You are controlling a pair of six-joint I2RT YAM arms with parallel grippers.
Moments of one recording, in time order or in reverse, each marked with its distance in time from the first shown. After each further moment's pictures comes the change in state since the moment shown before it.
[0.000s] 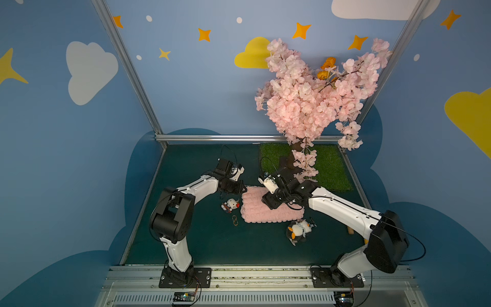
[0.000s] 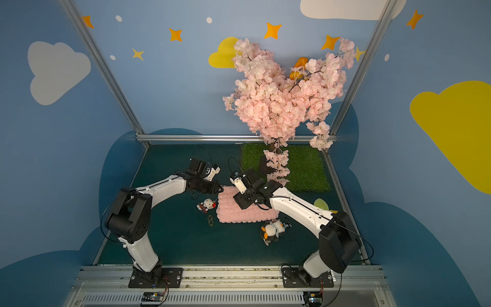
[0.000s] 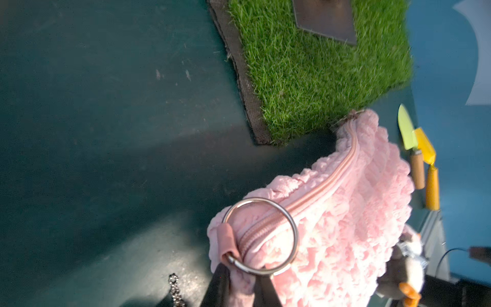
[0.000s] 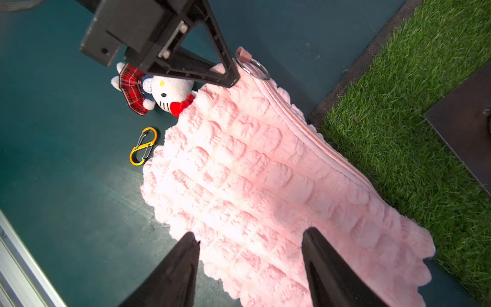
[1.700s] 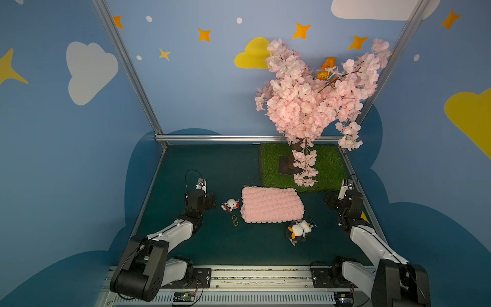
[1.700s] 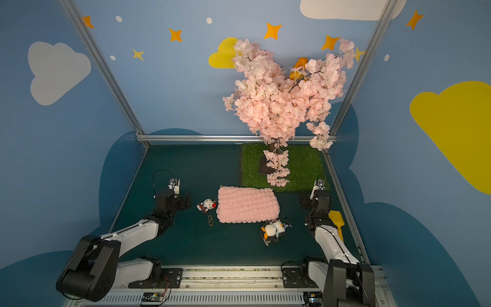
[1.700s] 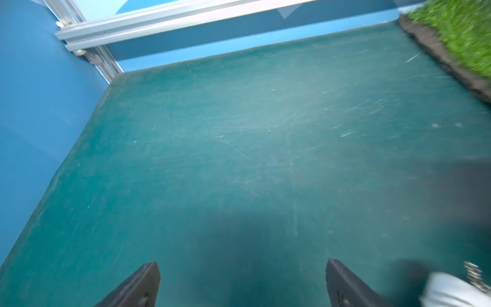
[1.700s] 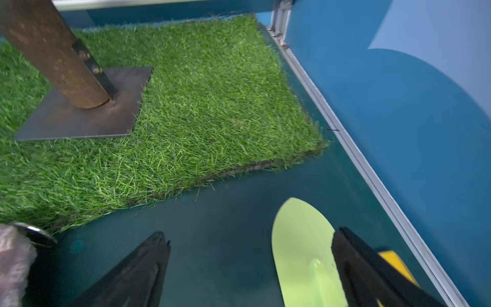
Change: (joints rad) left arm 0.147 -0.517 -0.796 0.764 -0.771 0.246; right arm -0.867 -0.418 -0.782 0.798 0.169 0.034
